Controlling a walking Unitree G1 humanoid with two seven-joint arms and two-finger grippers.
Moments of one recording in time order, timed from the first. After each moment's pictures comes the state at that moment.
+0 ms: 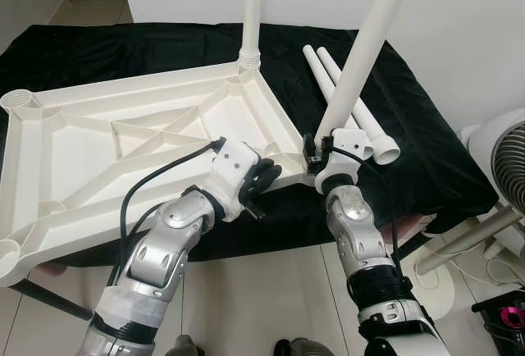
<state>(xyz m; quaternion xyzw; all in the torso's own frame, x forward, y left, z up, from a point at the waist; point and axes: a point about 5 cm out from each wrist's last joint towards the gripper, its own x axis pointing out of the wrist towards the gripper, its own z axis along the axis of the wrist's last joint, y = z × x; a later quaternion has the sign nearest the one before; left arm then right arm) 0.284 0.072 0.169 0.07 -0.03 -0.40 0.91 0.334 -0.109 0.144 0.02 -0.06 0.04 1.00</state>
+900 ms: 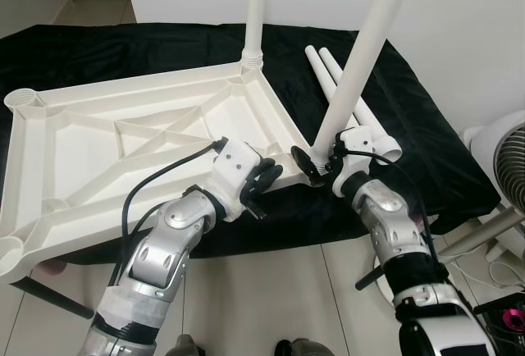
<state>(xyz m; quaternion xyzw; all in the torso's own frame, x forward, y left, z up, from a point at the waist) 0.284 0.070 0.169 0.07 -0.03 -0.40 0.91 0.349 -0.142 0.148 -0.04 -0.04 0.27 0.96</state>
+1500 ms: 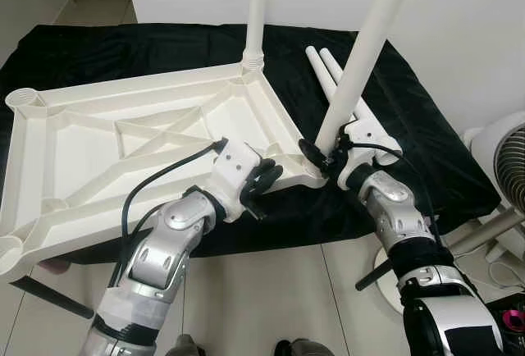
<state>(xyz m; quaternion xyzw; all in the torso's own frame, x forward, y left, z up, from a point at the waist) 0.281 0.072 0.165 0.07 -0.03 -0.40 0.91 0.356 -0.147 0.144 -0.04 -0.03 0.27 0.96</state>
